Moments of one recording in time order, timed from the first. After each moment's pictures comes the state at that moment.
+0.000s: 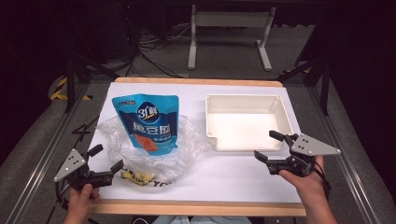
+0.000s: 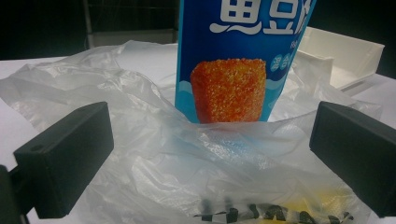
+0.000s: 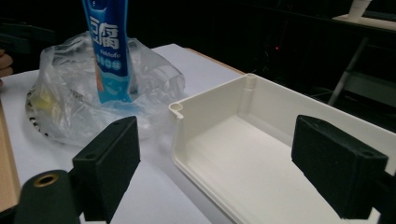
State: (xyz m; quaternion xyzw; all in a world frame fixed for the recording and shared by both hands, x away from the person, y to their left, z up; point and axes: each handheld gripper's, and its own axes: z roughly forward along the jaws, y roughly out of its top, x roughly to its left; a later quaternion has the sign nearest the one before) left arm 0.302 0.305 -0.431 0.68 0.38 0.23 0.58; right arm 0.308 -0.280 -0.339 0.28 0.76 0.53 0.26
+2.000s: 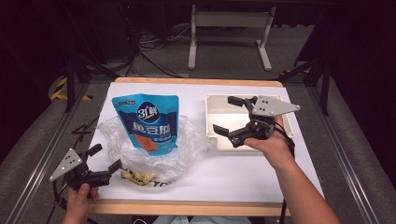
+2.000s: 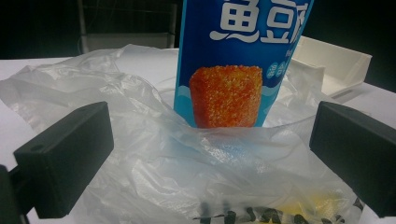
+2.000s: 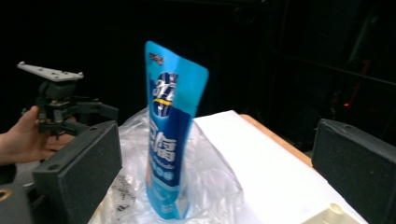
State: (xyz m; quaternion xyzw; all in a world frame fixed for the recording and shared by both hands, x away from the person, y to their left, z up) left arm 0.303 0.309 -0.431 0.67 0.38 0.21 0.59; right arm 0.371 -0.175 -0.276 0.16 0.75 0.61 0.19
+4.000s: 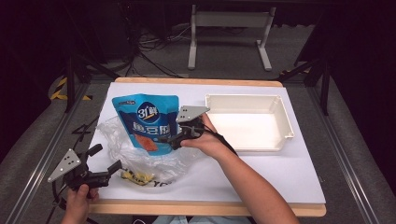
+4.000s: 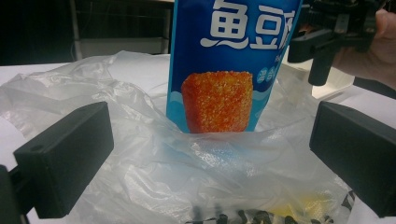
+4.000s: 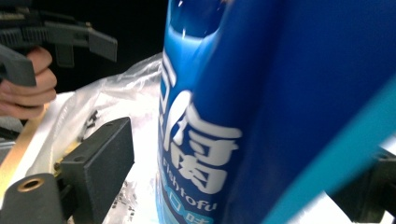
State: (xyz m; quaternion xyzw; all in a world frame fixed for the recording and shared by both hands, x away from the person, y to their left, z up) left arm 0.301 0.310 -0.429 0.67 0.37 0.21 0.60; right arm 0.437 -0.026 -0.377 0.10 0.82 0.55 0.12
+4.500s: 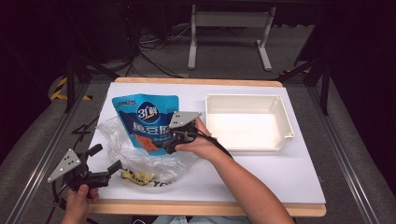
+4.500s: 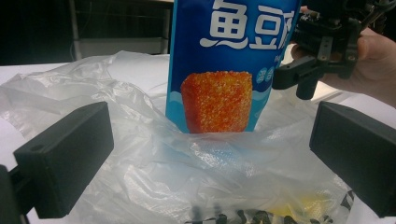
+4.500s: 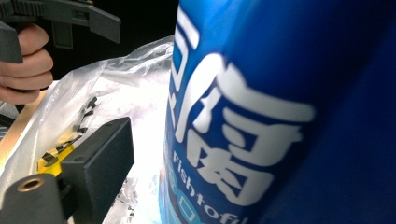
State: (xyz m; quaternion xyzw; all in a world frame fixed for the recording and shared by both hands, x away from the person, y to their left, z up) left arm 0.301 0.310 -0.429 0.67 0.37 0.21 0.60; right arm 0.439 -0.011 -0.397 0.08 0.83 0.54 0.12
